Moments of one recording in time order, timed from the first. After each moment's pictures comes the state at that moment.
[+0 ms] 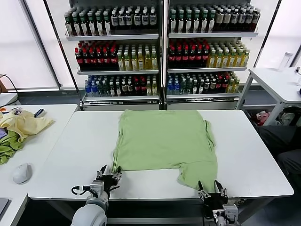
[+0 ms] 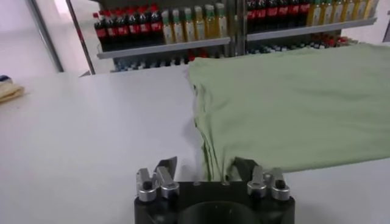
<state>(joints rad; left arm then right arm) 1.31 -1.22 -0.26 -1.93 -0.34 0.54 -0.32 -1.62 1.26 0.45 2.08 0.26 -0.44 0.22</state>
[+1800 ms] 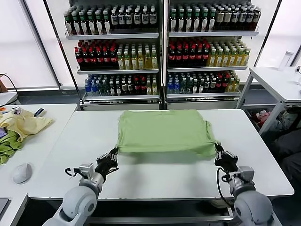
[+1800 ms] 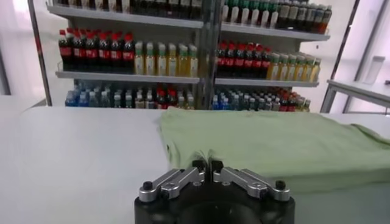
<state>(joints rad) 1.09 -1.08 -0.22 -1.87 -0.59 0.41 -0.25 -1.15 1.03 0.42 1.89 0.44 -0.33 0.14</state>
